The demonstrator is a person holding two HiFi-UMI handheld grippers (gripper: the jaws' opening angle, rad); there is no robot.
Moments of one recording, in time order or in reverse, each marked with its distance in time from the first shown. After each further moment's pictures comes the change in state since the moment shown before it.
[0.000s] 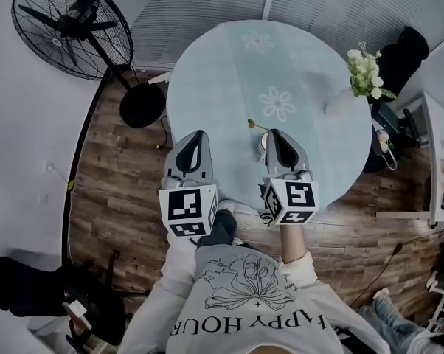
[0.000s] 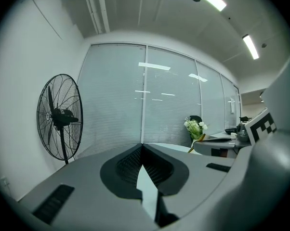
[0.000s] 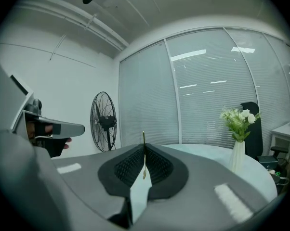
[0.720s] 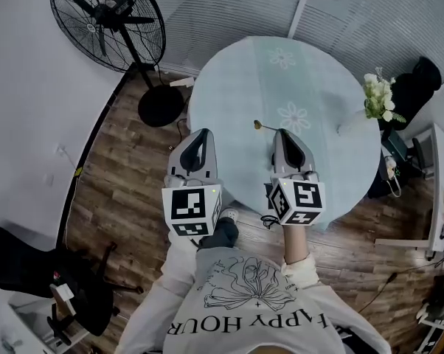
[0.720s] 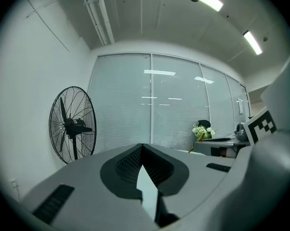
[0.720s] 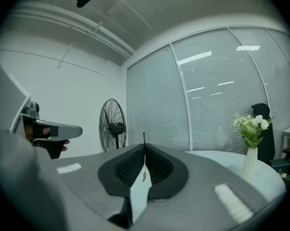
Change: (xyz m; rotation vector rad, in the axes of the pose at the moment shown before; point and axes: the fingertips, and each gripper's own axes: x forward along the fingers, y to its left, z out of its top) left arm -0.041 0.028 0.028 0.011 -0.077 0.104; right arm 0.004 0.038 0.033 0.001 -0.065 0.099
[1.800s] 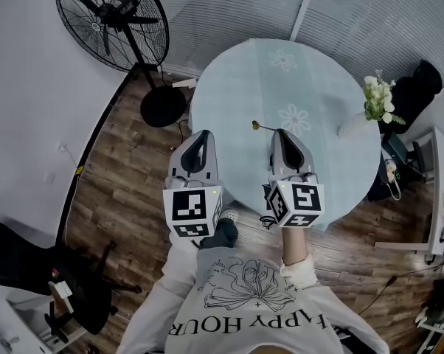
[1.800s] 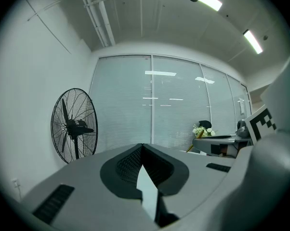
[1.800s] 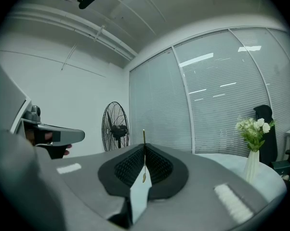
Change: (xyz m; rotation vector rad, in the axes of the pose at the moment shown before) left arm -0.011 -0.001 0.003 0.000 -0.008 0.019; right arm -0.007 0.013 0.012 -0.009 -0.026 0.029
